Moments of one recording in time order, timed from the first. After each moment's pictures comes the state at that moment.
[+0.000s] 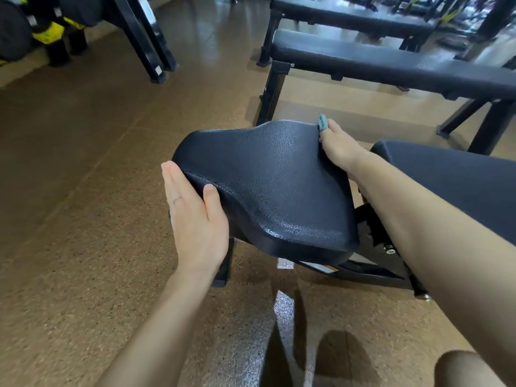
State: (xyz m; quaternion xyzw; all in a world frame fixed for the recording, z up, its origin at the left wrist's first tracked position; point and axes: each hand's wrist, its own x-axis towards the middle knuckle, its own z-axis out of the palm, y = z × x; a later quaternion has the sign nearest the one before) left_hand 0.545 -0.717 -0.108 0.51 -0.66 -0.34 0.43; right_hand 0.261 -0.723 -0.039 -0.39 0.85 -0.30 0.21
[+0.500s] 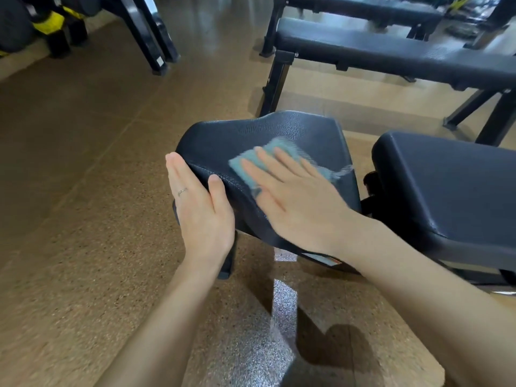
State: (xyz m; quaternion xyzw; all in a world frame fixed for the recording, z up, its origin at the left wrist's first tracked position) left_hand 0.542 -0.718 -0.111 0.51 -0.67 -0.32 0.44; right_hand 0.408 -0.637 -0.031 -0.68 0.73 -0.03 -0.01
